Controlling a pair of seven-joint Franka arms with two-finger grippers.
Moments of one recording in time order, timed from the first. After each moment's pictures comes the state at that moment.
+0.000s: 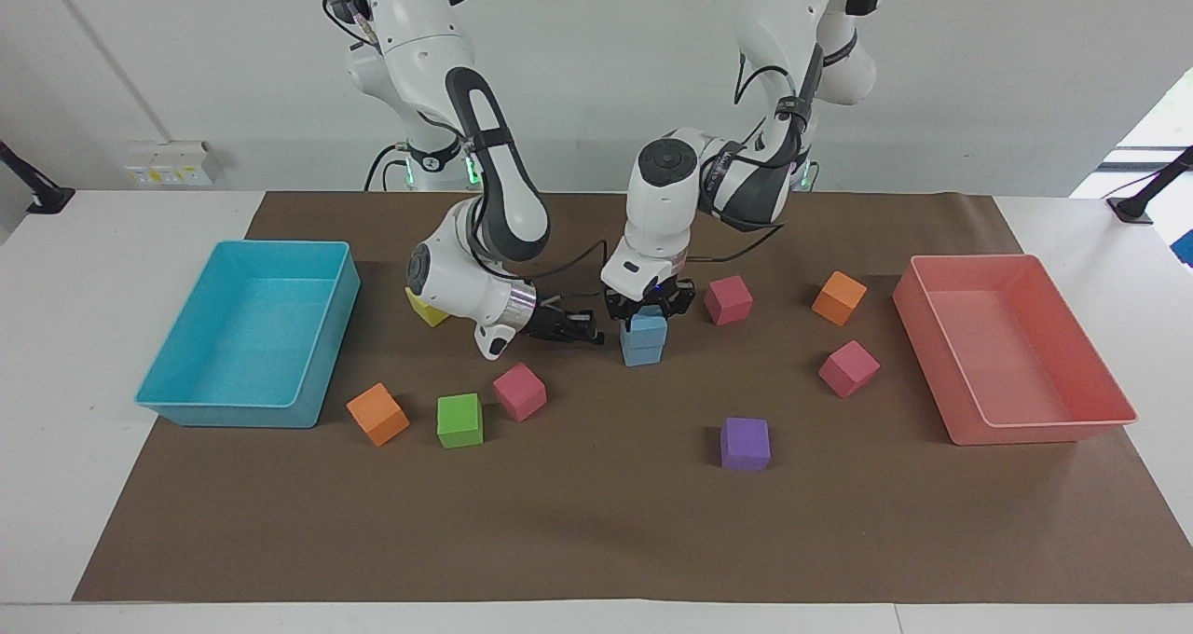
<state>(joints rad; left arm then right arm) -0.65 0.34 -0.01 -1.75 0.01 2.13 -0.71 0.36 0.41 0.01 -1.97 1.10 2.25 -0.23</state>
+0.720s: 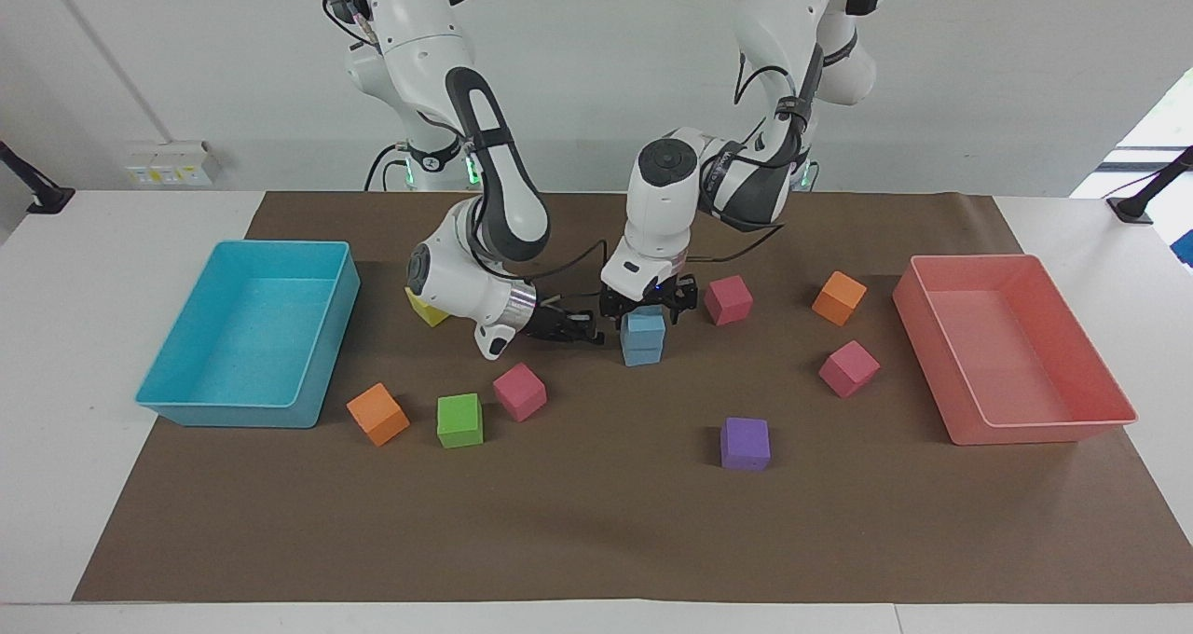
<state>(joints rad) -0.65 0.34 -0.01 -1.75 0.01 2.13 -0.71 0.36 0.41 0.01 -1.97 1.10 2.25 -0.23</state>
